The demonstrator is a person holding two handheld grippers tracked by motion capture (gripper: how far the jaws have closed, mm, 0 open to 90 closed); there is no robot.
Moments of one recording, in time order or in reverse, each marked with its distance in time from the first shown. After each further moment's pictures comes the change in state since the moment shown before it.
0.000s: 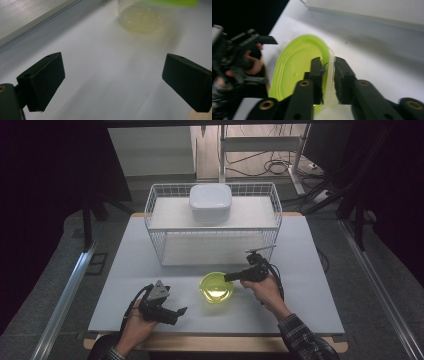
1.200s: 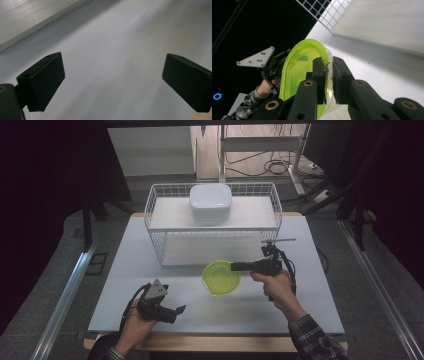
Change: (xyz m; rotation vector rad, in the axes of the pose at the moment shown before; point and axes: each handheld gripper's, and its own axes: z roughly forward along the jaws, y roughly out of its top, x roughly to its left) left arm 0.003 0.000 -0.003 -0.022 0.013 -0.019; right arm 0.042 0.010 -0.057 -0.160 0.088 -0.003
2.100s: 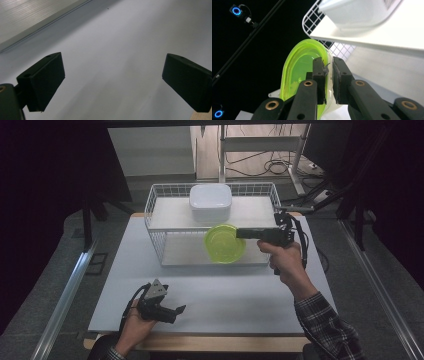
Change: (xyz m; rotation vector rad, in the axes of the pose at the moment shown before) left arm 0.001 -0.001 0.000 0.001 0.000 0.002; right arm 0.055 0.070 -0.042 -0.152 0.006 -0.050
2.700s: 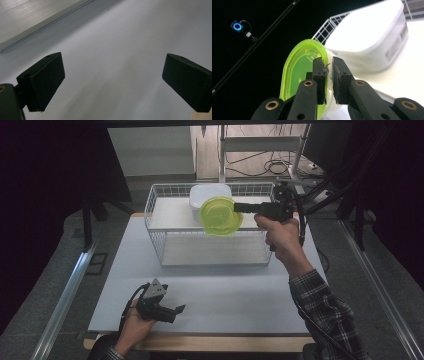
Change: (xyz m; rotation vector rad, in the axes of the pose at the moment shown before) left arm 0.002 -0.001 -0.001 -0.012 -0.007 -0.017; right arm 0.023 0.055 0.005 -0.077 -0.029 -0.016
